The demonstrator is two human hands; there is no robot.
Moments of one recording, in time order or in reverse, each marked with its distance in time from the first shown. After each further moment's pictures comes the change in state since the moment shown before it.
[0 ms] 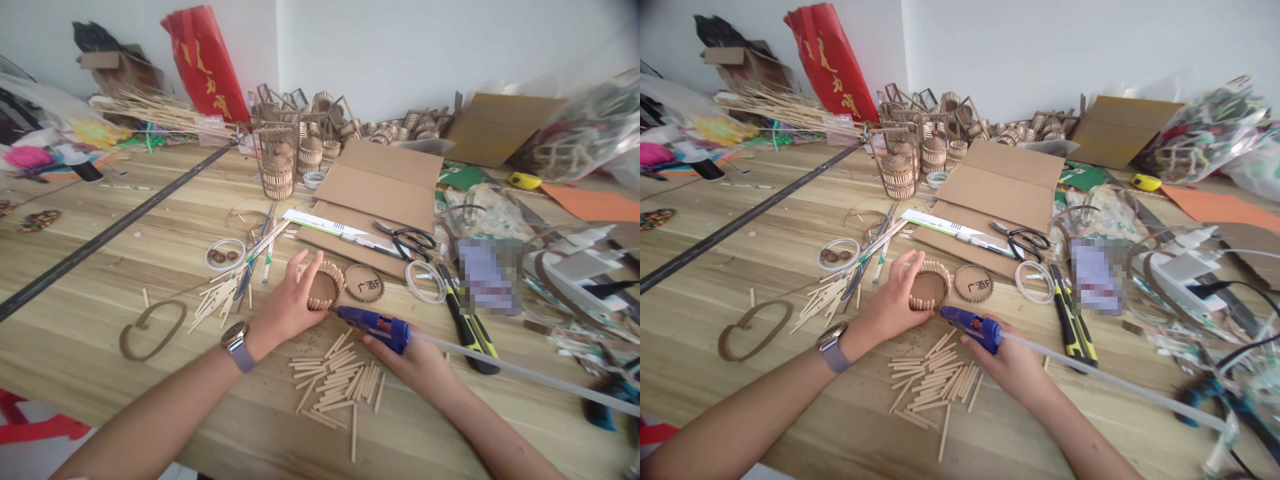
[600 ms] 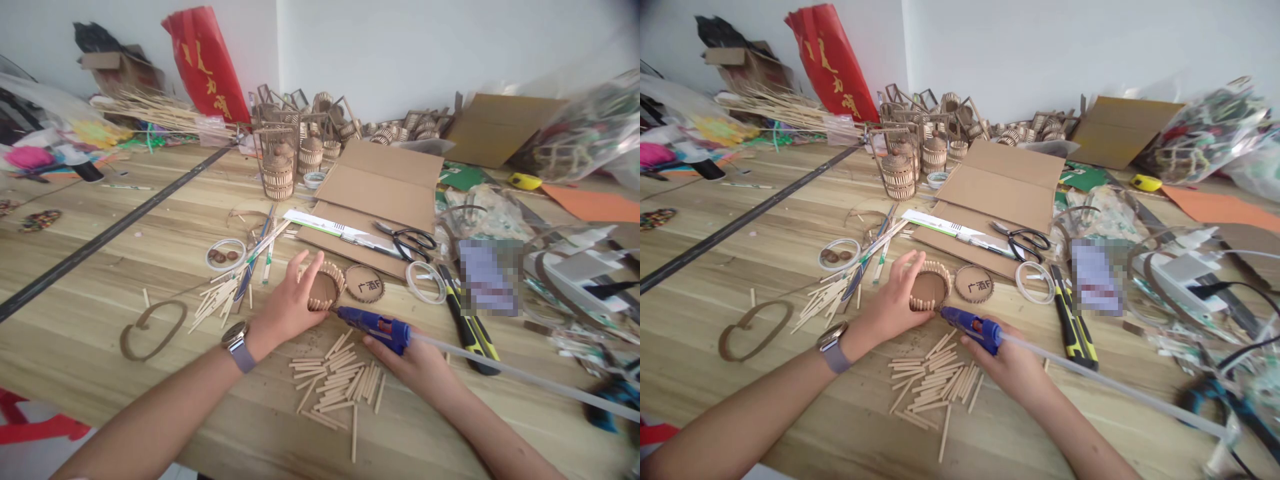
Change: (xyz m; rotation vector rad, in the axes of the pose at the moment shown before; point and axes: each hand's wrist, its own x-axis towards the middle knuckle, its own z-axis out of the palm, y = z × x) left_hand 0.000 0.001 -0.001 0.012 0.000 0.007; right_hand -0.001 0.002 0.001 0.000 -0.011 -0.018
